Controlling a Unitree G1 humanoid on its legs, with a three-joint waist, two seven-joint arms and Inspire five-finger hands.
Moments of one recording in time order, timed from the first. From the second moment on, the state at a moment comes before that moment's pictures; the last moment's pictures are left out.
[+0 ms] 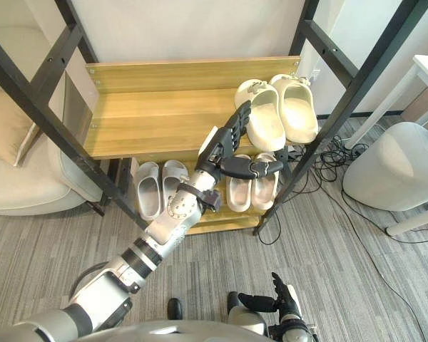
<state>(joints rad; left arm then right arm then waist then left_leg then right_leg) -0.51 0.04 -0.56 0.34 -0.36 -0.20 0.15 0.27 -0.15 0.06 0.76 -0.06 -0.10 -0.08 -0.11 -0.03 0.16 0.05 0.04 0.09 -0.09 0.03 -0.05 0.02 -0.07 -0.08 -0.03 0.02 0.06</state>
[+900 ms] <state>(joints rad) -0.36 0.20 -0.27 0.10 -0.36 -0.16 0.16 0.27 -0.17 0.07 0.75 -0.06 -0.10 -0.03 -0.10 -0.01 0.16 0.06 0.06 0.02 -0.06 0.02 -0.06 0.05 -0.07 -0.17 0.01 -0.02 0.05</state>
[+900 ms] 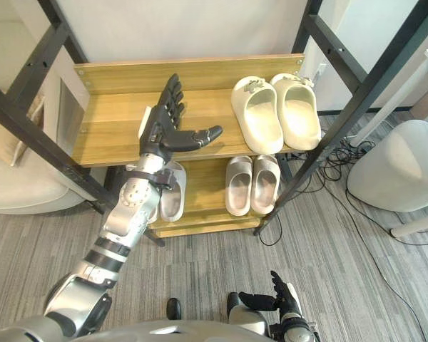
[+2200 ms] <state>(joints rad) 0.26 0.15 -0.16 0.69 -0.16 -0.08 0.01 0.27 -0.17 0.13 0.84 -0.10 -0.09 -0.06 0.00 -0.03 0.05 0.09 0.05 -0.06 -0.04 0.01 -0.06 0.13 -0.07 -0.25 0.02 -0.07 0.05</state>
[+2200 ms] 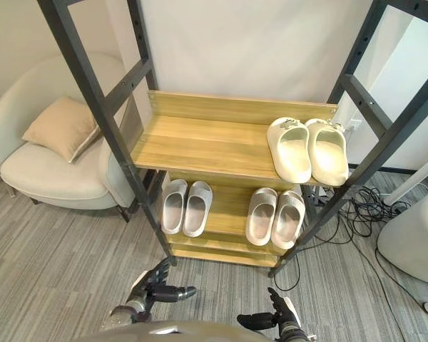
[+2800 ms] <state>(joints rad) 0.20 0.10 -0.01 0.79 -0.10 -0.10 0.11 0.17 -0.17 0.11 0.88 -0.10 -0.09 -0.07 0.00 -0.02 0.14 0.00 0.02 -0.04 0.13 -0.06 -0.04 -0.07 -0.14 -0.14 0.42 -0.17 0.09</state>
